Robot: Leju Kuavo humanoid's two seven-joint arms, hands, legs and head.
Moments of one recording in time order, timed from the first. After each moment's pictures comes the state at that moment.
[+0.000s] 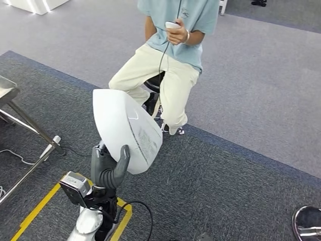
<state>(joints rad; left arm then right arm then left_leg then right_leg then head) -0.04 -0.21 -0.48 -1.46 -0.08 0.26 -0.61 -0.06 0.07 -0.25 -0.19 0.56 0.09 -0.07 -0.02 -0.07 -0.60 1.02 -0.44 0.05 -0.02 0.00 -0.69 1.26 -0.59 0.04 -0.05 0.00</state>
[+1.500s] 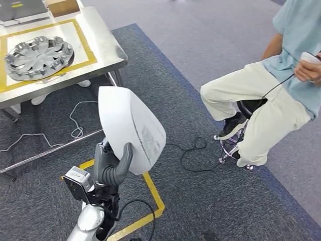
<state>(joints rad) -0.08 -0.21 -0.51 -1.43 -0.05 0.26 -0.58 -0.08 0.06 -0.25 -0.19 0.61 0.06 -0.07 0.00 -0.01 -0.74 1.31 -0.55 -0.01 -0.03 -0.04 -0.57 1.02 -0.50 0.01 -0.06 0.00</state>
